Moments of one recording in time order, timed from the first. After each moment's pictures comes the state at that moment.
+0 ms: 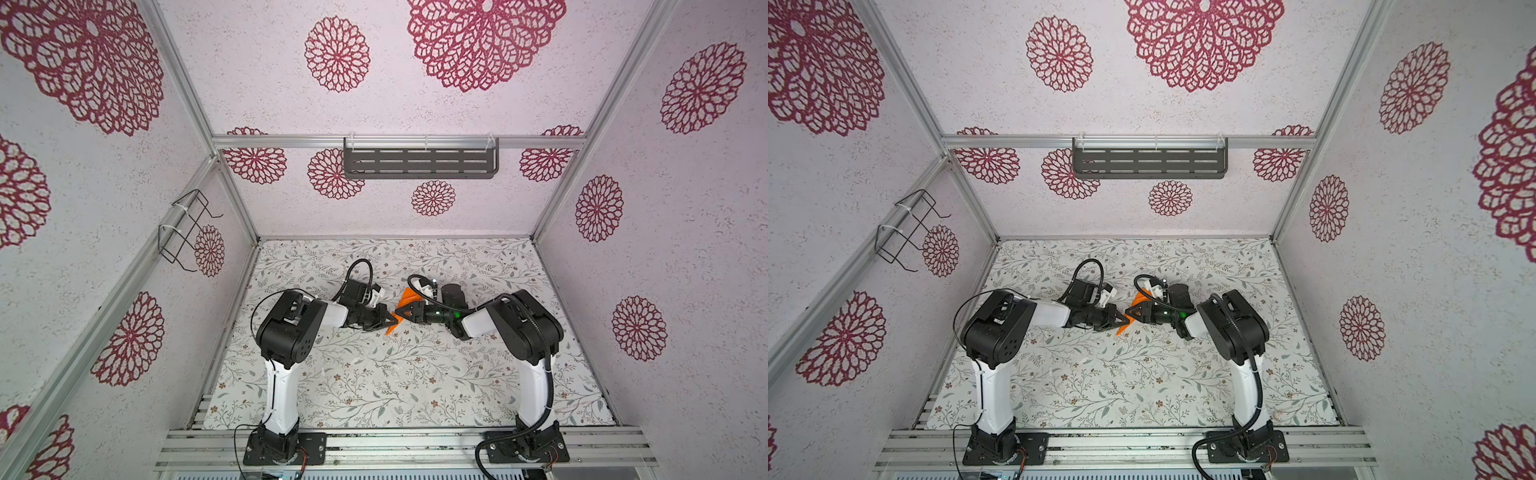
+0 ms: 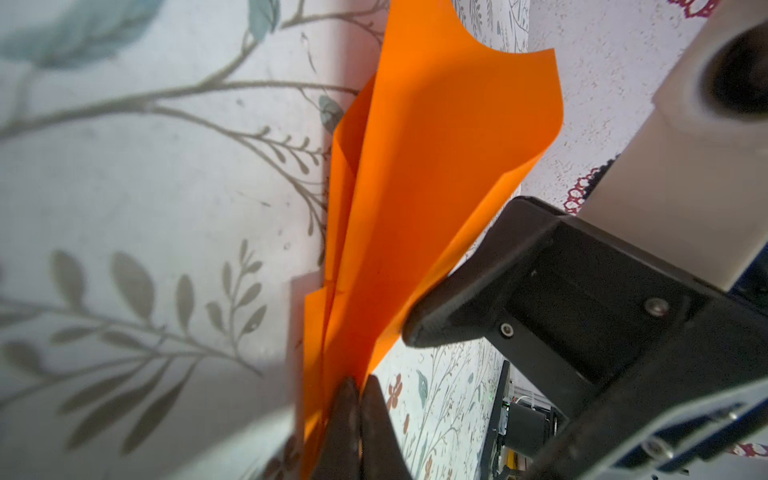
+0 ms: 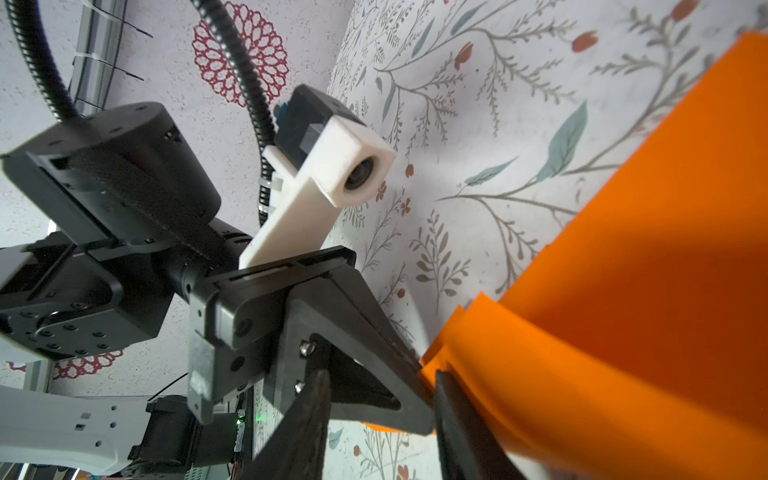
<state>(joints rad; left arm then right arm) -0.40 2.09 1.05 0.13 0.75 -0.60 0.47 2.09 0.91 0.75 -0.83 0.75</state>
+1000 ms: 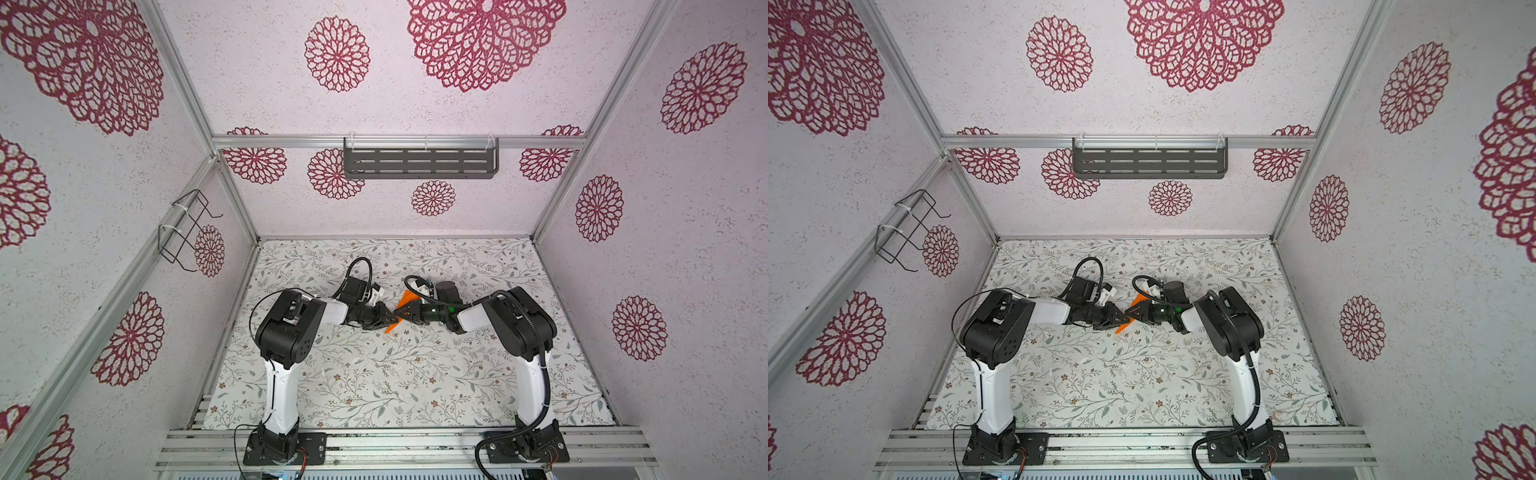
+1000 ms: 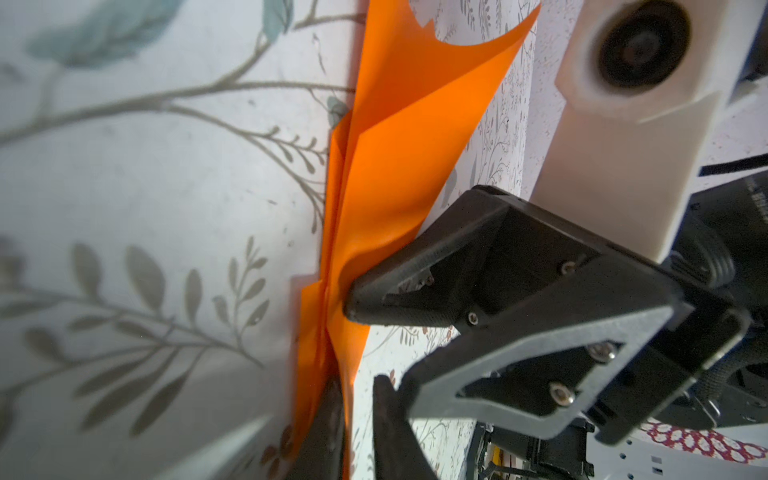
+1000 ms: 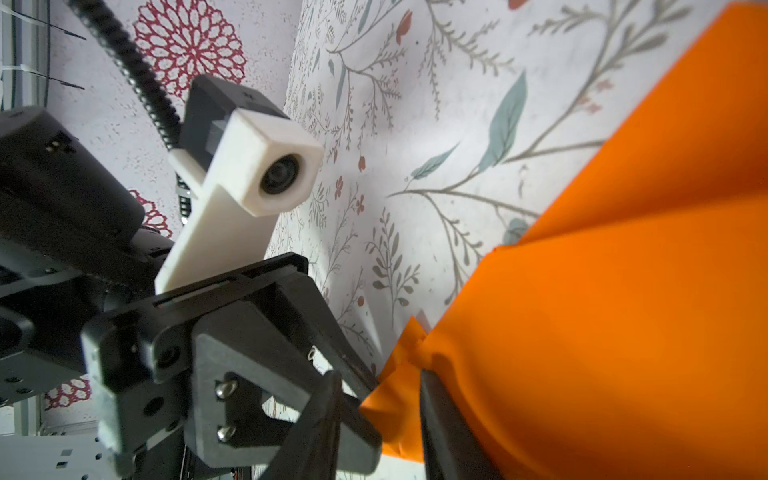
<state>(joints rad) -0.40 2.07 1.08 0.05 0.75 -0.61 0.47 2.14 1.01 0.55 -0.80 0.73</state>
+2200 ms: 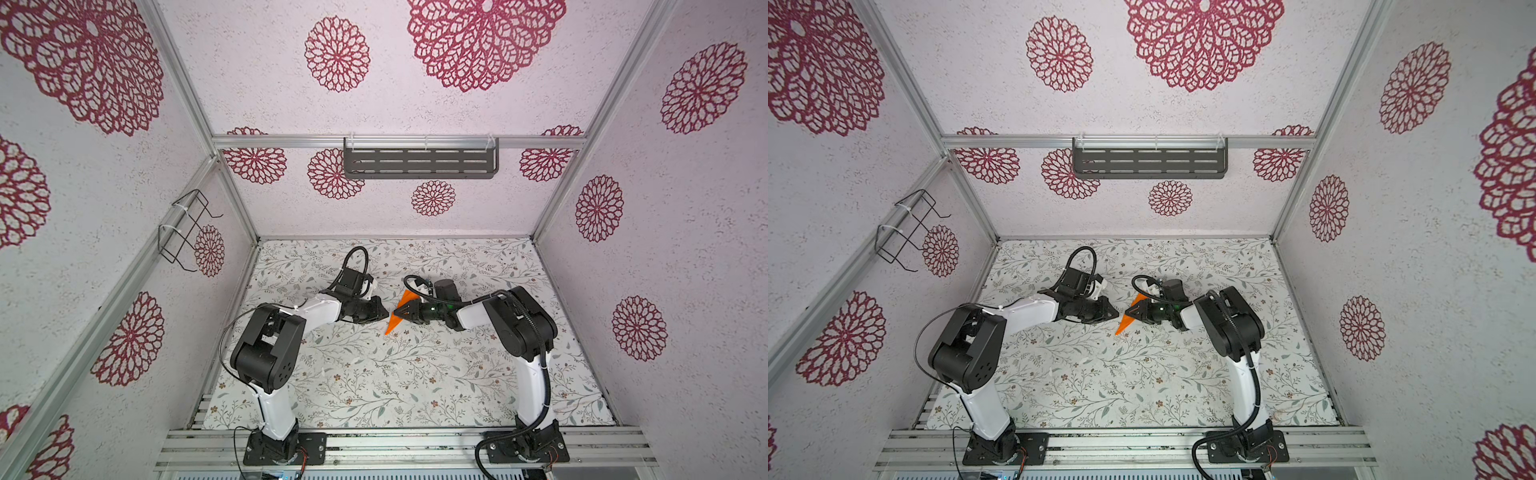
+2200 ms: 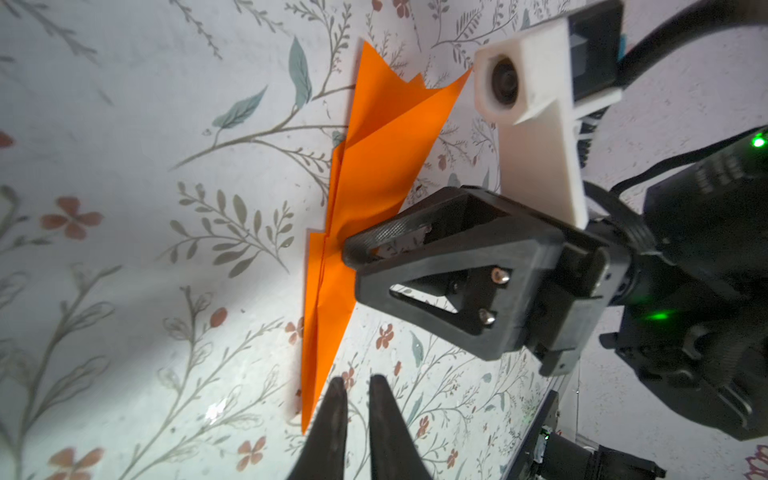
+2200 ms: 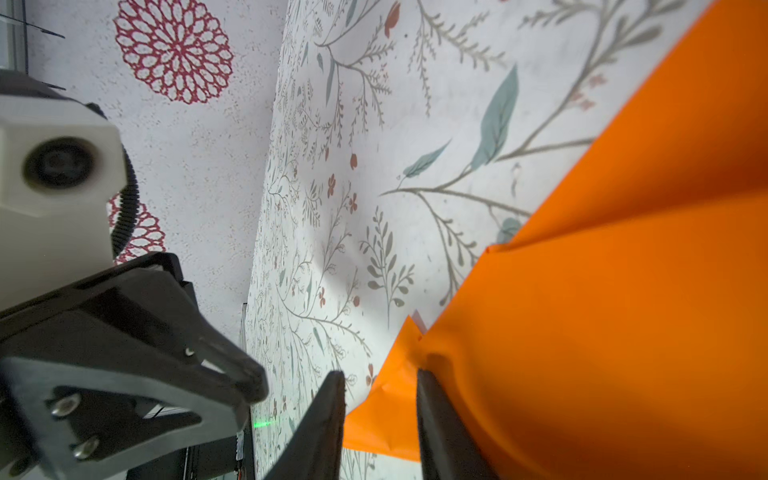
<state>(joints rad) -0.43 1.84 1.08 -0.20 0.53 -0.55 0.47 2.13 1.04 0.47 -0.80 0.73</state>
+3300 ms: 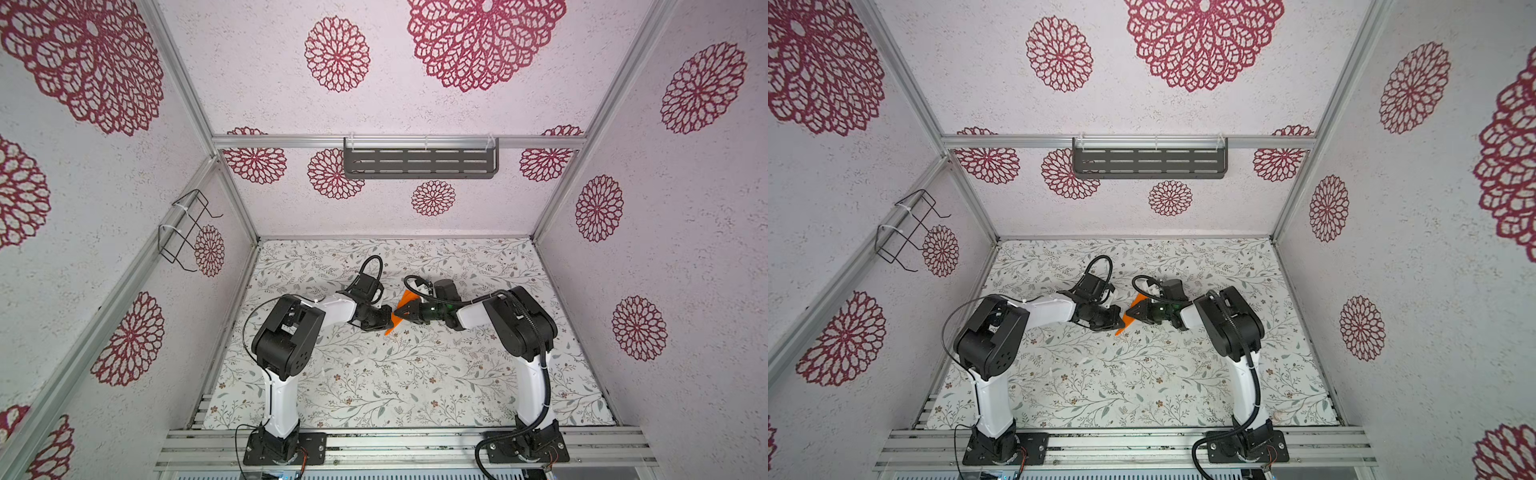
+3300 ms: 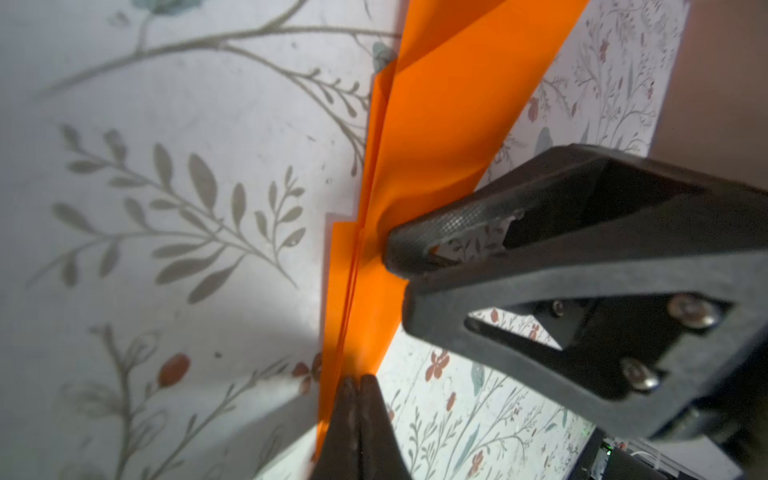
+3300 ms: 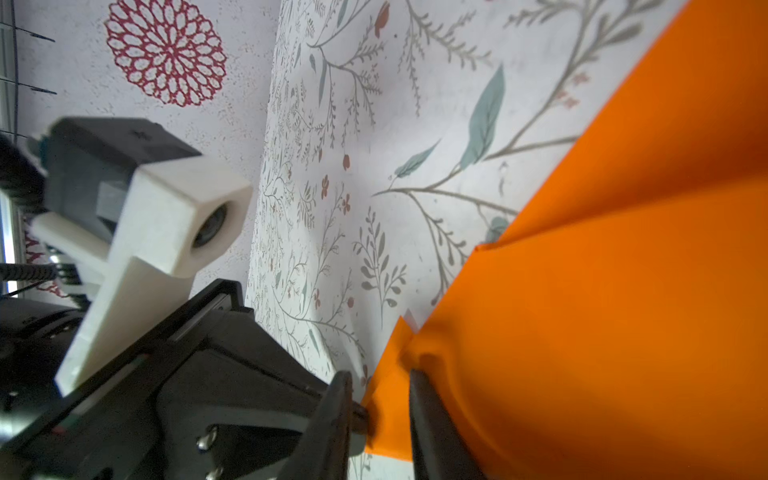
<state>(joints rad) -0.51 1.98 1.16 -0.30 0.41 -0.50 0.47 2.13 1.04 0.45 -0.79 0.72</state>
